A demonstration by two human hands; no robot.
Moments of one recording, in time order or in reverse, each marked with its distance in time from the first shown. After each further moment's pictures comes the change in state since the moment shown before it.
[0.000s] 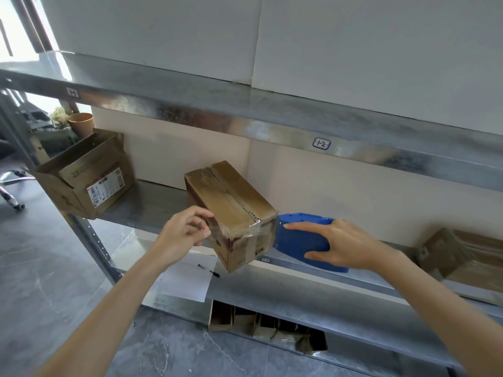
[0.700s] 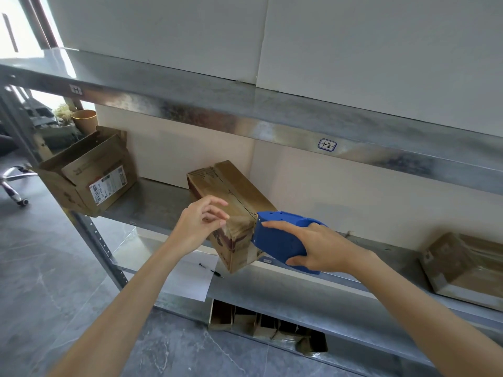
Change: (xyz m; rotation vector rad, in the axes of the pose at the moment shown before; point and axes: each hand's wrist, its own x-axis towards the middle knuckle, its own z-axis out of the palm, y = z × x) left_hand 0.023 0.015 0.014 0.085 0.034 0.111; right_hand 0.034 -0.021 0.020 0.163 -0.083 -0.044
